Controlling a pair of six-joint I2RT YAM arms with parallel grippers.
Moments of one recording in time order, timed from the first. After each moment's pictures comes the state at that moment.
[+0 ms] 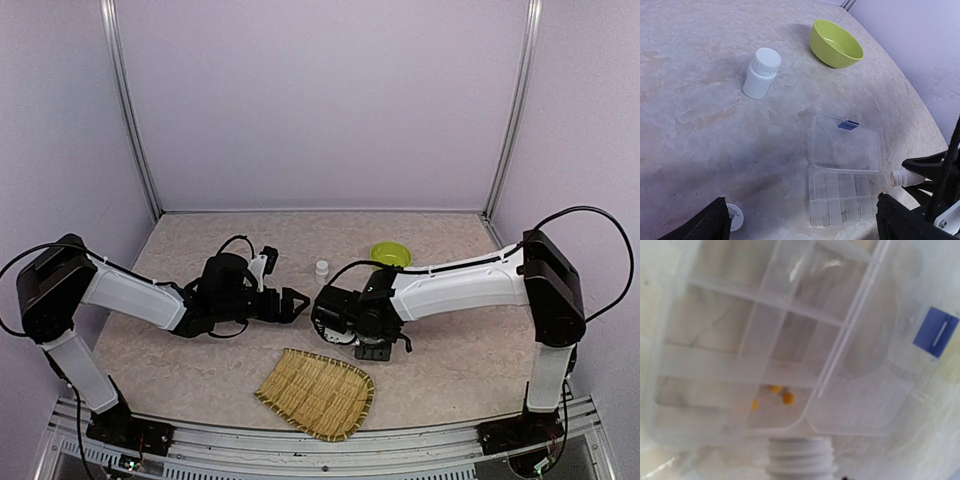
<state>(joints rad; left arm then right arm) -0.76 1.67 0.70 0.49 0.12 -0.47 1.14 1.95 1.36 -0.90 0.54 -0.28</state>
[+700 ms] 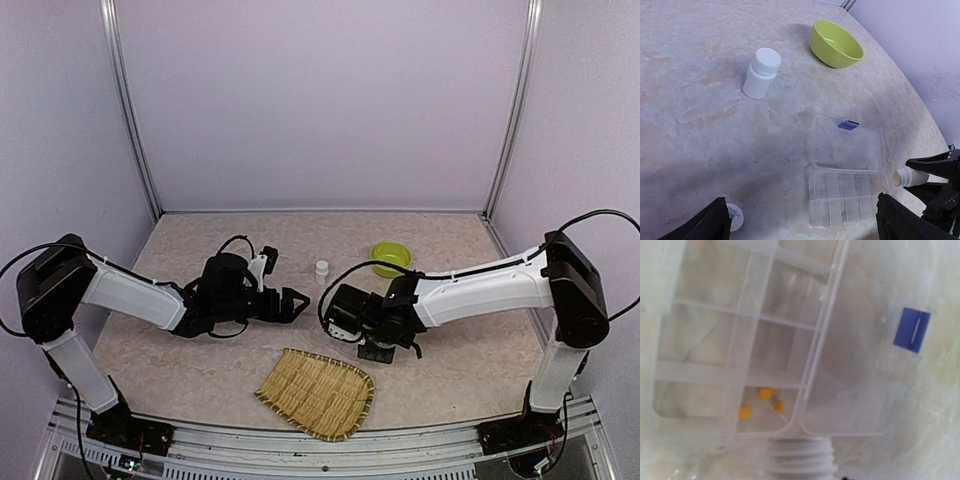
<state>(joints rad) -0.76 1.67 0.70 0.49 0.12 -0.47 1.14 1.83 1.21 -0.71 0.53 -0.23</state>
